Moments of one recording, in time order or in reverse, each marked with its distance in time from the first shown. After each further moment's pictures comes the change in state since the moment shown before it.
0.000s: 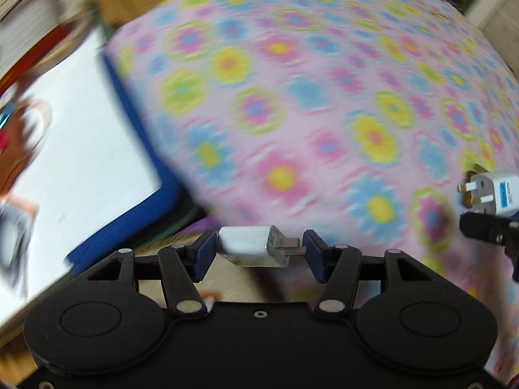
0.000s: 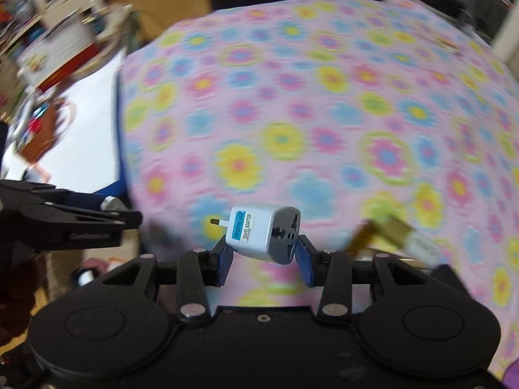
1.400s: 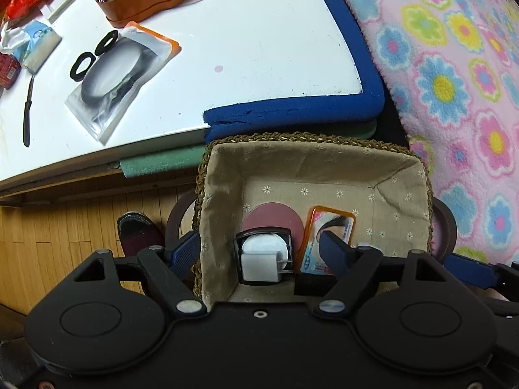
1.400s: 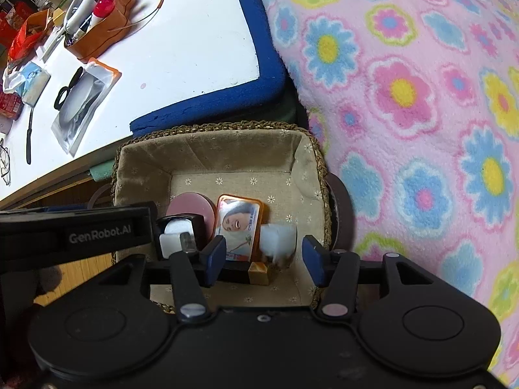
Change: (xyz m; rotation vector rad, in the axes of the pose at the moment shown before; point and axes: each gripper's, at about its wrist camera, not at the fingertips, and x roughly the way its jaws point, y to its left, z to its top) left arm 0.018 0.137 -0.088 -0.415 0.149 0.192; right arm 0.118 0.190 -0.038 -0.114 0.259 0.128
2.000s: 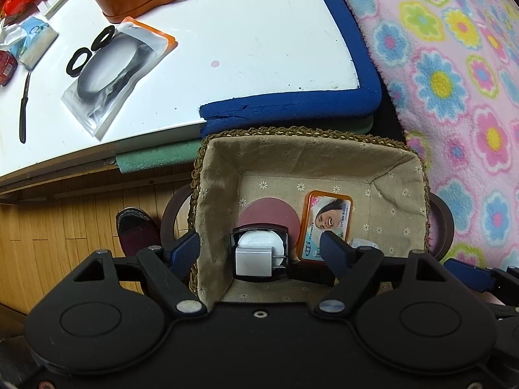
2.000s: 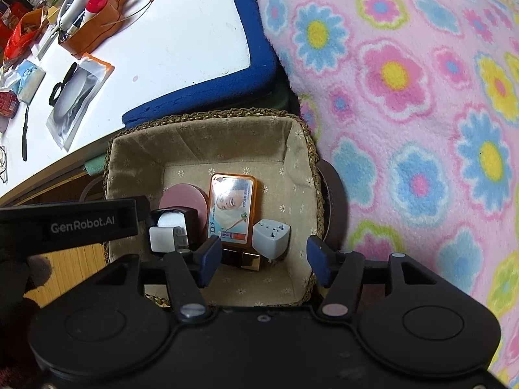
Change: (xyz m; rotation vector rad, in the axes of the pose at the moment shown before) left arm 0.001 -0.001 -0.001 0.002 0.013 -0.009; right arm 0.005 -0.007 -0.007 0.011 0.024 -0.005
